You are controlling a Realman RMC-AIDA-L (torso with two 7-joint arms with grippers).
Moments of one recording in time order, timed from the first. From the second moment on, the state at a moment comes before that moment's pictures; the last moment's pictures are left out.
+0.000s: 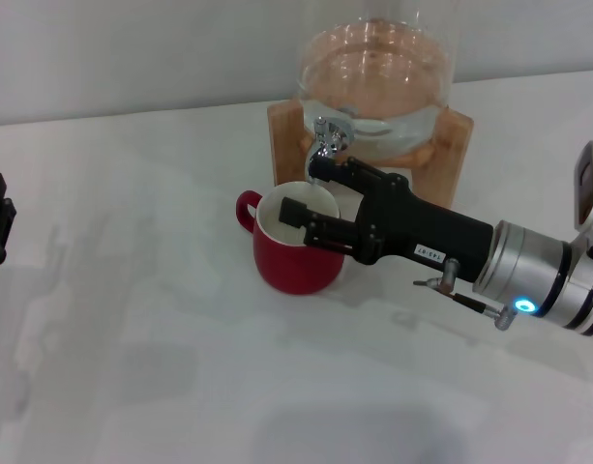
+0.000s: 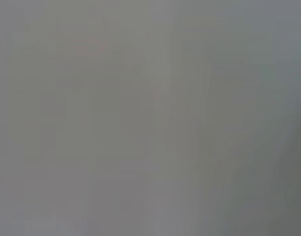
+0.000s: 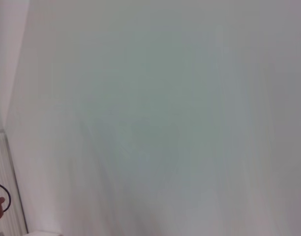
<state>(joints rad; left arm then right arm) -0.33 -2.09 2.17 0.27 -0.66 1.21 0.08 0.43 2.02 -1.91 -0.41 -0.35 -1.33 0.87</state>
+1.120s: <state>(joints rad) -0.34 -2.09 2.17 0.27 -0.66 1.21 0.08 0.42 2.01 -1.87 -0.40 -0.35 -1.33 0.86</state>
